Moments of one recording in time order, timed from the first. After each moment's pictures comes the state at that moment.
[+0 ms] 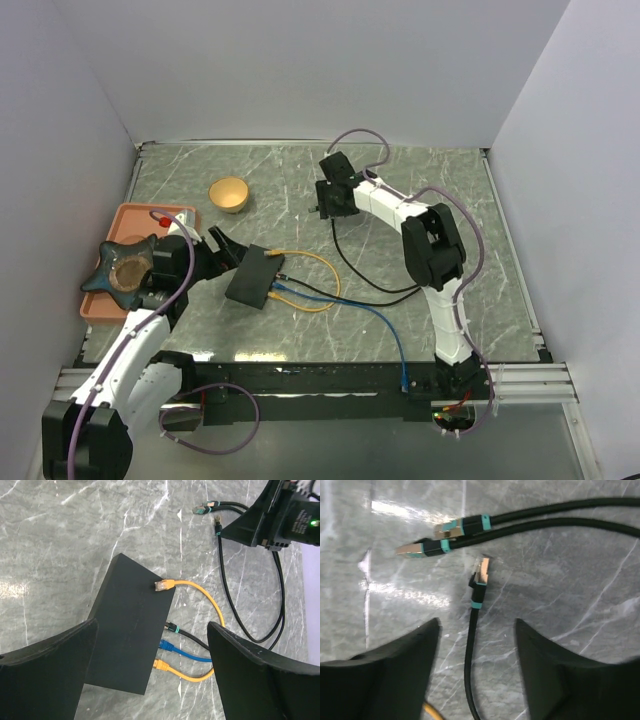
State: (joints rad) left arm -0.14 0.83 0.46 -0.08 0.21 -0.63; right arm 0.53 2.20 1.78 -0.58 0.14 0.30
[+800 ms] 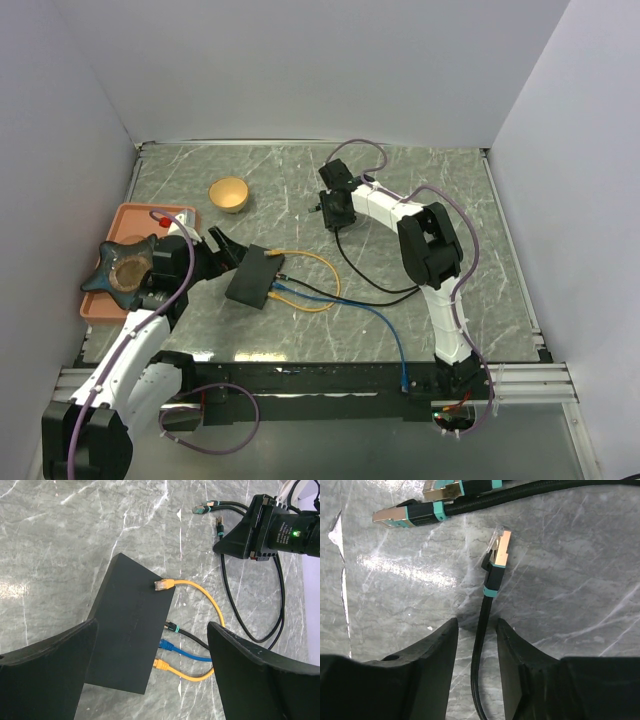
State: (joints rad) left arm -0.14 0.83 0.46 -0.08 0.21 -0.62; right arm 0.53 2.23 1.76 -0.62 0.08 0.30
